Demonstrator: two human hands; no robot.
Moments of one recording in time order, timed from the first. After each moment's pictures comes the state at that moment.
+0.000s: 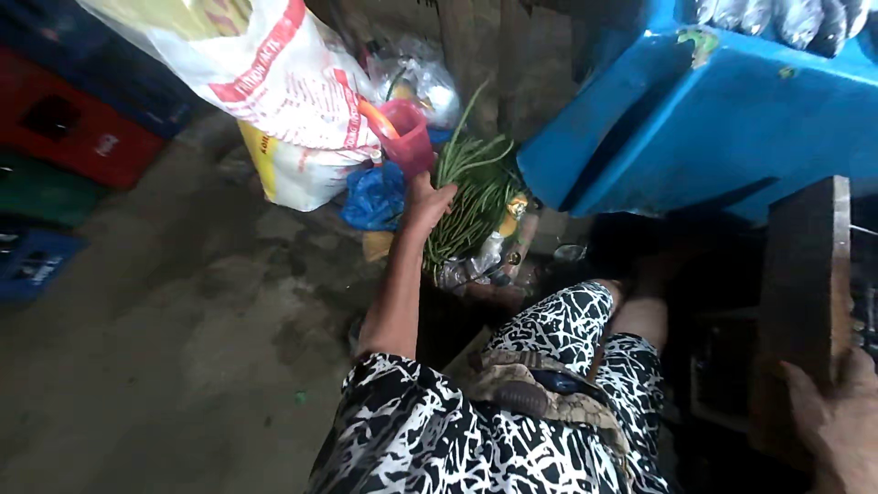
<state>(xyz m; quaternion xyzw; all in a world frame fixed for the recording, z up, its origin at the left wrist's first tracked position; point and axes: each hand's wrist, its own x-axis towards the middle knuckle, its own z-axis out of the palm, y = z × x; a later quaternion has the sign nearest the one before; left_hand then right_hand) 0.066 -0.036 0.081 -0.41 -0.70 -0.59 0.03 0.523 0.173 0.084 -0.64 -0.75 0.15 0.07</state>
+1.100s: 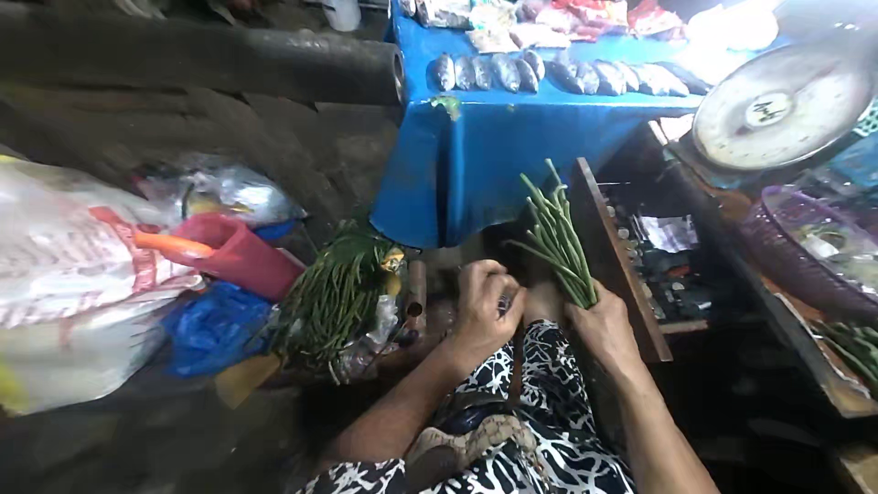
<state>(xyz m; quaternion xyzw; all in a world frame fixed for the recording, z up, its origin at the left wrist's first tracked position) 0.268 0.071 0.050 -0.62 -0.57 -0.53 -0.06 0.454 0.124 0.099 -0.57 -0.71 0.32 0.26</state>
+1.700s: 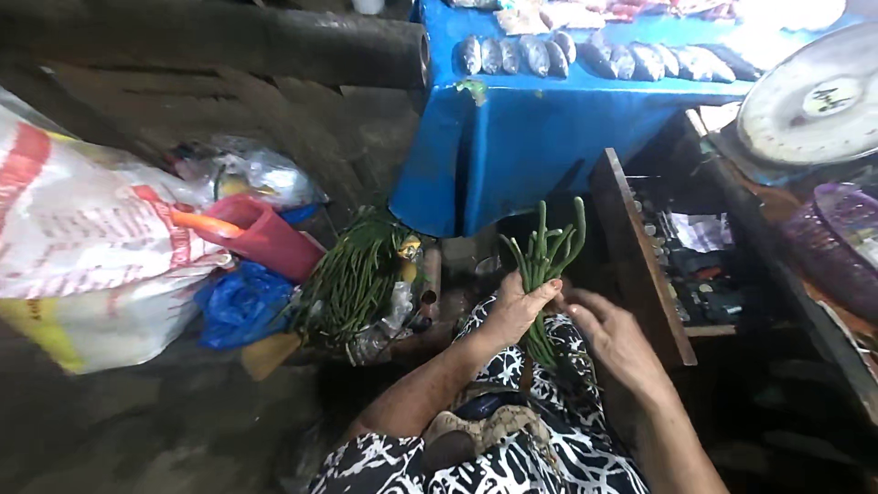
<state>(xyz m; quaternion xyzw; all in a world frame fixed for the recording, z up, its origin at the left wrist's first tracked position) 0.291 0.081 0.065 -0.35 -0.40 -0.64 -0.55 0.468 0.110 0.088 -0.44 -0.78 0.37 0.22</state>
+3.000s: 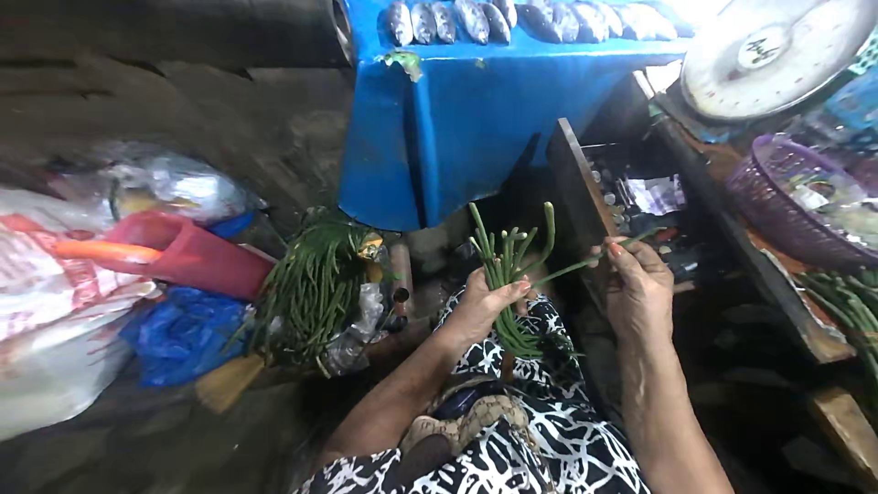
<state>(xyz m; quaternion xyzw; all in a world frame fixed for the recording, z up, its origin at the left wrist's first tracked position) 0.285 0.074 0.053 -0.33 -0.35 -0.60 -0.64 0.487 0.135 0.090 -0.36 -0.46 0.54 0.61</state>
